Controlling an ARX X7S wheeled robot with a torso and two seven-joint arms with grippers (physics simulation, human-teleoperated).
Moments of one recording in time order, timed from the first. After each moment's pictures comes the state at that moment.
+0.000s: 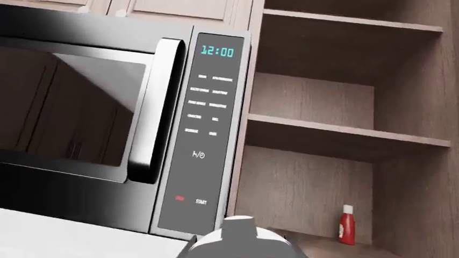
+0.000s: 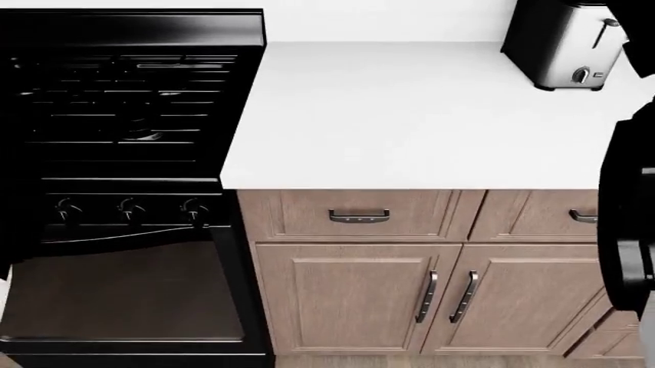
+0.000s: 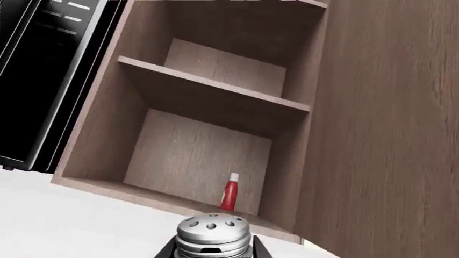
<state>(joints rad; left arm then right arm) -1.93 -0.17 0.17 -0.16 -0.68 -1.05 -0.61 1.72 0.25 -0.42 0.02 0.41 0.97 0.28</state>
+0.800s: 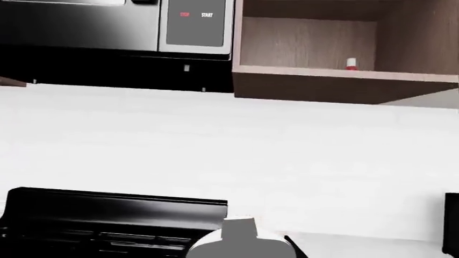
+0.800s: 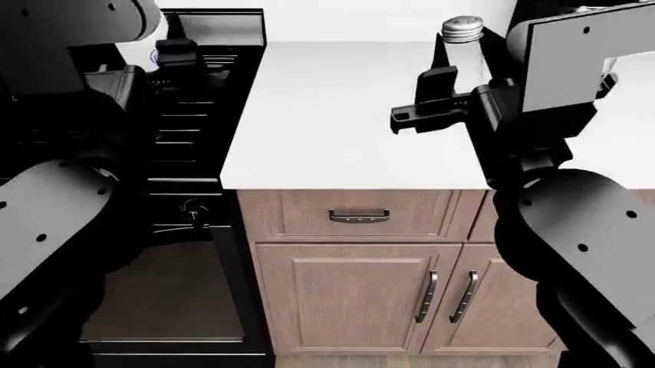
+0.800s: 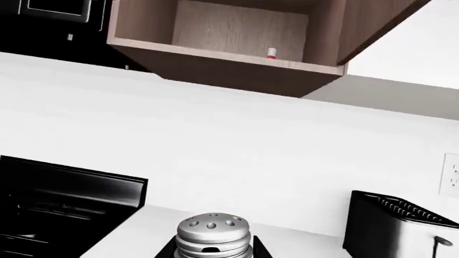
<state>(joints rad) -0.92 -0.35 0.14 0.55 -0.74 -0.93 -0.63 0.92 0.36 -0.21 -0.59 0.59 1.03 0.43</state>
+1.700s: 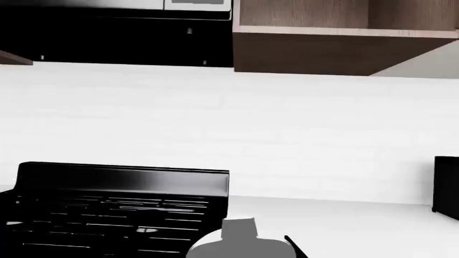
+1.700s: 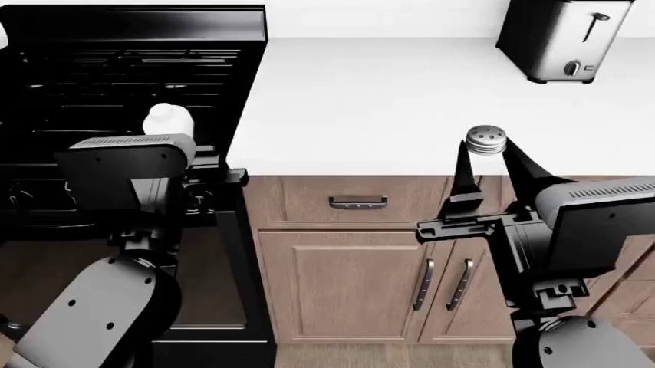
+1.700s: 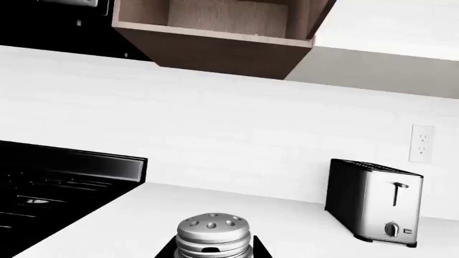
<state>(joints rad) -0.52 -0.39 0.25 0.46 -0.49 -0.46 -0.49 0.34 0.48 -0.16 -0.75 0.45 0.59 0.38</state>
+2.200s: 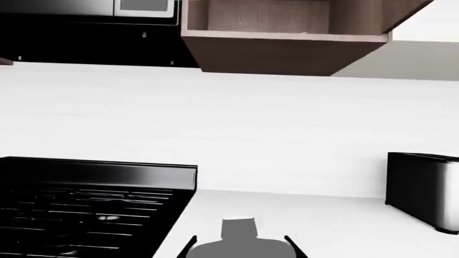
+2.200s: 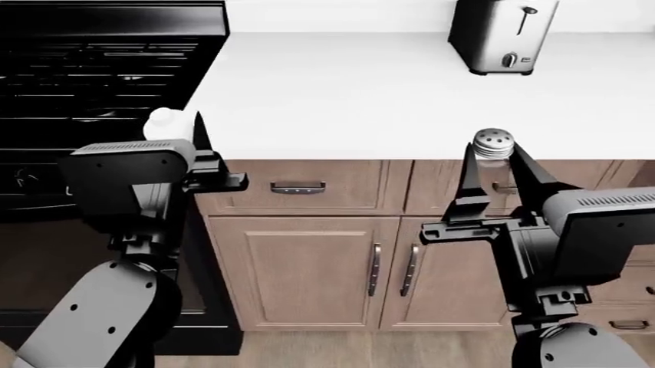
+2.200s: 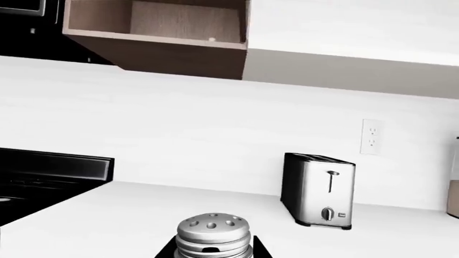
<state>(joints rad) -0.51 -0.39 0.26 0.45 -0.49 -0.43 -0.49 0.30 0.47 -0.15 -0.75 0.44 0.55 0.40</state>
